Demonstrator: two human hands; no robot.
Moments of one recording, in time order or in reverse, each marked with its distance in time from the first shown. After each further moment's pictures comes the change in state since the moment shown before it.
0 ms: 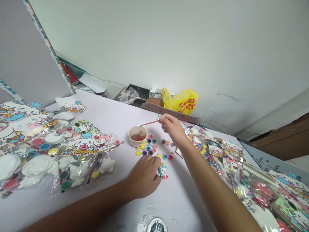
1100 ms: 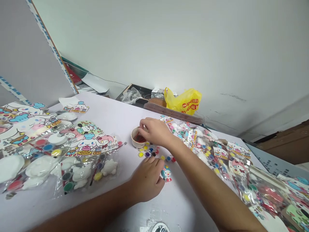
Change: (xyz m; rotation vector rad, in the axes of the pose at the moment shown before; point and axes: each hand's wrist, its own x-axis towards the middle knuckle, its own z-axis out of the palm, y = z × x) left_hand 0.000 -0.003 0.005 -0.029 0.047 0.014; right_hand 0.007 -0.033 0.044 -0.907 -0.354 -0.407
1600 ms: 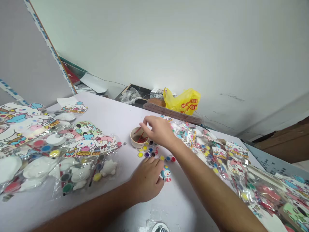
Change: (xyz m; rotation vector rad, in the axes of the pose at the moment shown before) left_hand 0.000 0.001 -0.002 0.006 -0.002 0.011; right_hand -0.005 0.003 -0.002 -0.008 0.150 0.051
